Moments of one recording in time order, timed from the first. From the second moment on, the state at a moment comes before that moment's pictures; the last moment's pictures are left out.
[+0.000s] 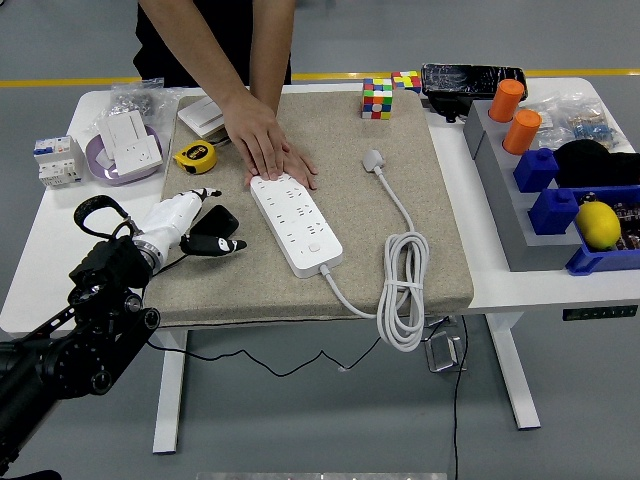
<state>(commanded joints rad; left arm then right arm) -0.45 0.12 -1.08 -0.98 2.14 0.08 0.19 0.17 -0.39 0.25 0.47 -0.22 -0.17 -0.31</state>
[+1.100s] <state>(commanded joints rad) -0.47 0.12 -1.02 -0.91 2.27 0.24 0.20 0.17 -0.40 0.26 0.47 -0.21 -0.19 -0.29</state>
